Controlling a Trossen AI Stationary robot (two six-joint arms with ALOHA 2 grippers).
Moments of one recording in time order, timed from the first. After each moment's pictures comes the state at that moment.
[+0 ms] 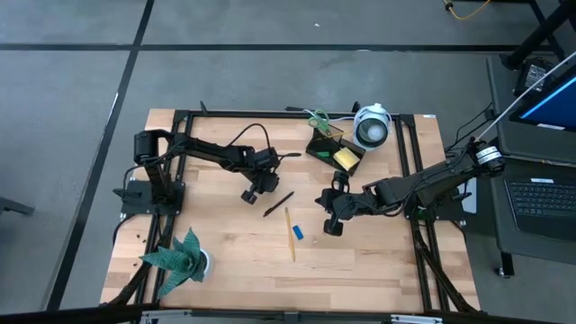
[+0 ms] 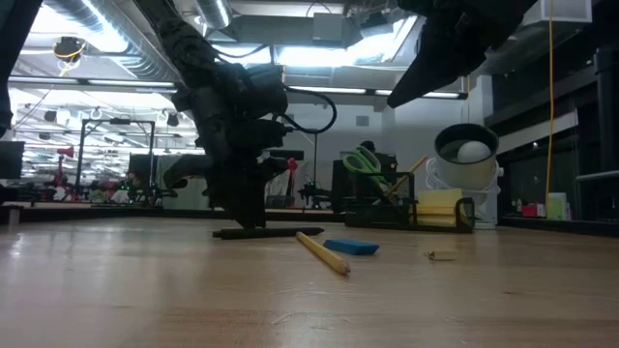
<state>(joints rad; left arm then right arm) 0.24 1.80 0.91 -0.29 0.21 0.74 0.31 1.43 0.94 -0.33 0.45 0.26</state>
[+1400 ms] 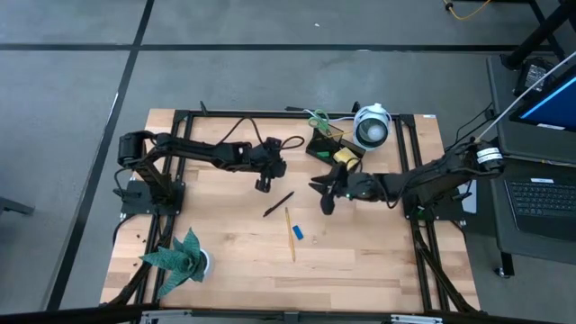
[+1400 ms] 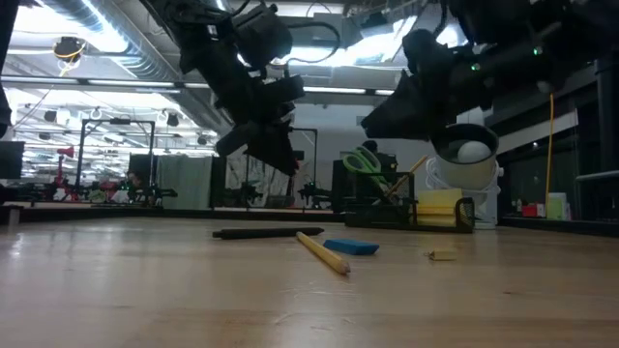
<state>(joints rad) 0.20 1.65 0.98 -0.17 -0.19 0.62 0.09 1.43 0.50 0.59 0.38 0.45</state>
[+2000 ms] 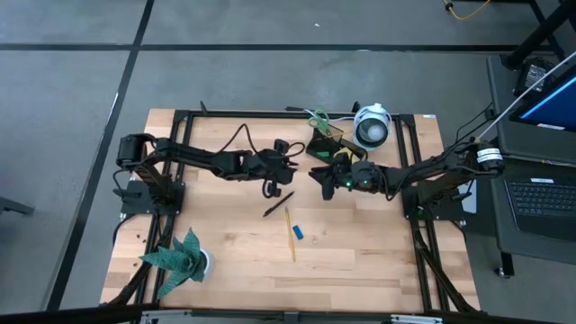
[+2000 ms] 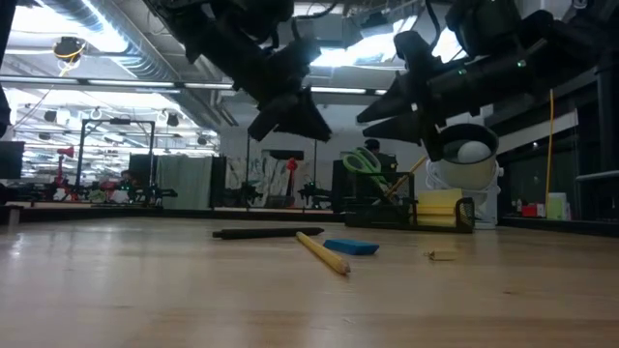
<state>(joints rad) 0.09 1.65 0.98 0.10 -0.30 0.67 -0.02 1.43 0.47 0.71 0.28 0.66</state>
